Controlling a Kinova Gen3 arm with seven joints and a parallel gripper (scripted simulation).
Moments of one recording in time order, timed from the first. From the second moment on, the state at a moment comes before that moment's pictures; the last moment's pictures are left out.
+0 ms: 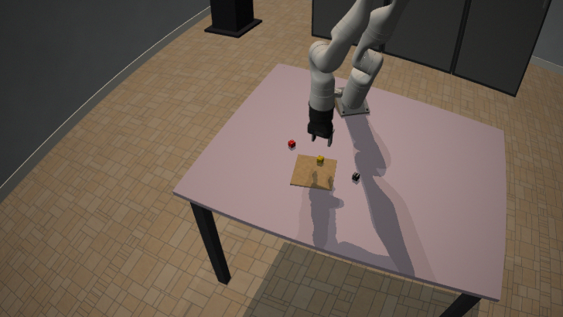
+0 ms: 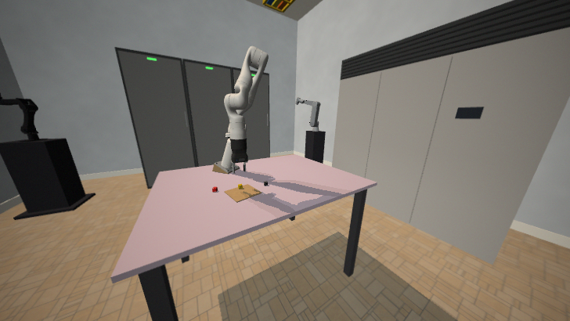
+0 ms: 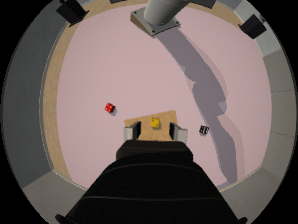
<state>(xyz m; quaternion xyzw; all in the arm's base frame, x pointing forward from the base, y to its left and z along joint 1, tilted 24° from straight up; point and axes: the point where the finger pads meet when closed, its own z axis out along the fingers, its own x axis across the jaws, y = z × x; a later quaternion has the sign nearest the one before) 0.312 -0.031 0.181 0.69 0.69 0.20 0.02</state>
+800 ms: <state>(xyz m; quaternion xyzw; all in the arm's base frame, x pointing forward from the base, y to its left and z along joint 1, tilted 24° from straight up) 0.314 -0.071 0.166 0.75 0.62 0.22 0.00</state>
